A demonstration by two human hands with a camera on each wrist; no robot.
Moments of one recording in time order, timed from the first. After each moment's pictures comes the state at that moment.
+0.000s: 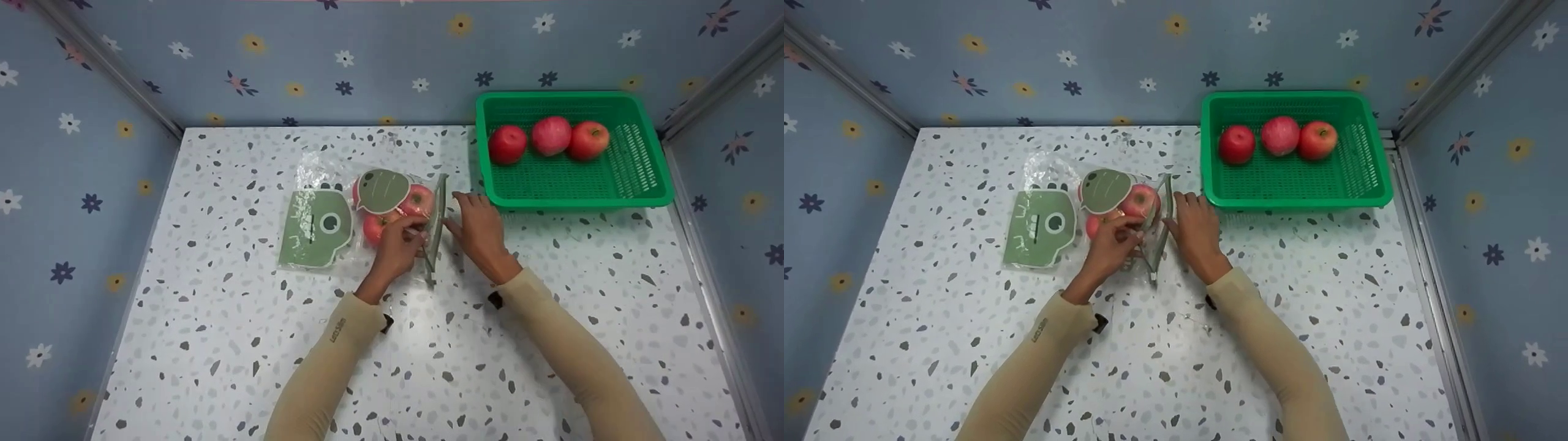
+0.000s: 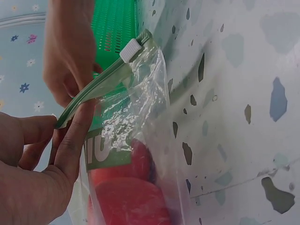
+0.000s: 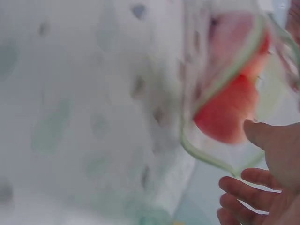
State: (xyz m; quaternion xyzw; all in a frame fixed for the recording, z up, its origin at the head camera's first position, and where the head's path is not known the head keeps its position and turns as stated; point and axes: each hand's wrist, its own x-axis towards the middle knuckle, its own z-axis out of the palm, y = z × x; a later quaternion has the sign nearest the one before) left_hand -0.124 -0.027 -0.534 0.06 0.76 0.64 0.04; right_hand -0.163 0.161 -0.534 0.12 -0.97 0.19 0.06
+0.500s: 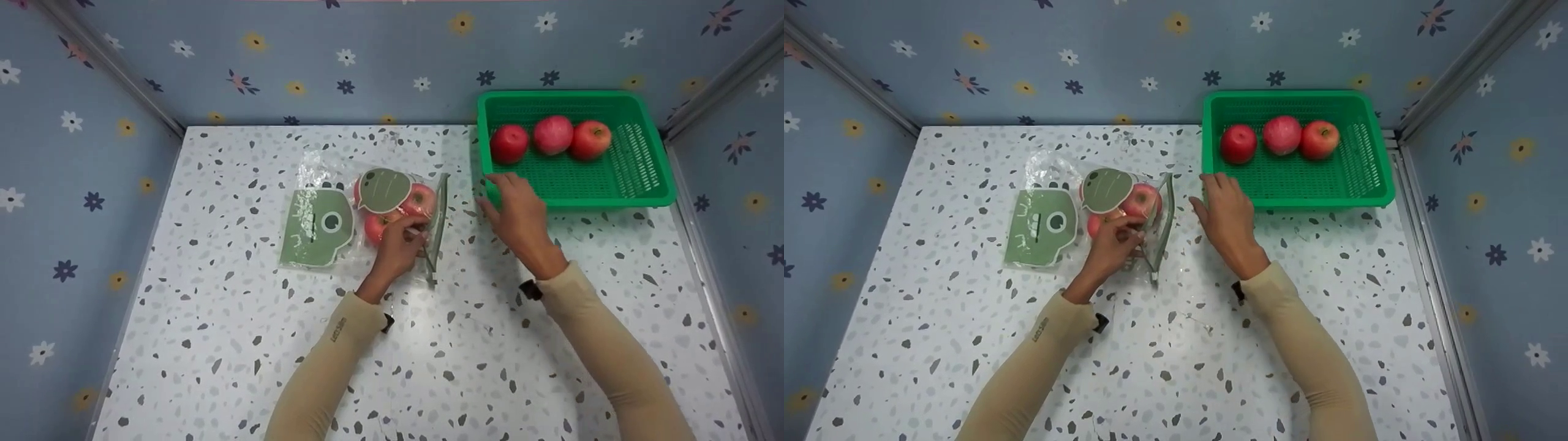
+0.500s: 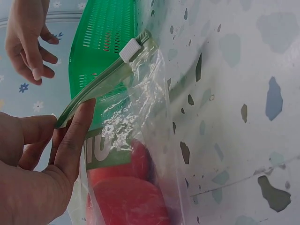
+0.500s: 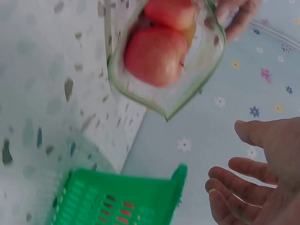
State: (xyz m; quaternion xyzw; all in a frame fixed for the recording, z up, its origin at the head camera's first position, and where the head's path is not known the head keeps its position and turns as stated) left_hand -0.122 -0.028 -0.534 0.07 0.76 0.65 0.03; right_hand -0.160 0.206 -0.473 0.11 -0.96 0.25 0.11
